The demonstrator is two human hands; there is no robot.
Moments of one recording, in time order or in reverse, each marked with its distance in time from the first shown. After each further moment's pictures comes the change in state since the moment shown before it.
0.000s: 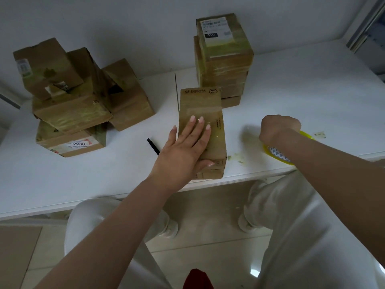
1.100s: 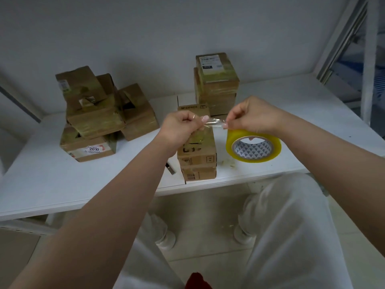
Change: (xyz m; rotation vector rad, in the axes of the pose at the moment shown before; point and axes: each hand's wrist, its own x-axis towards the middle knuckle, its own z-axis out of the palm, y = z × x) left_hand 0.009 0.022 -0.085 -1.215 0.245 -0.498; right_hand -0.116 0.014 -0.096 0.890 0.015 -0.532
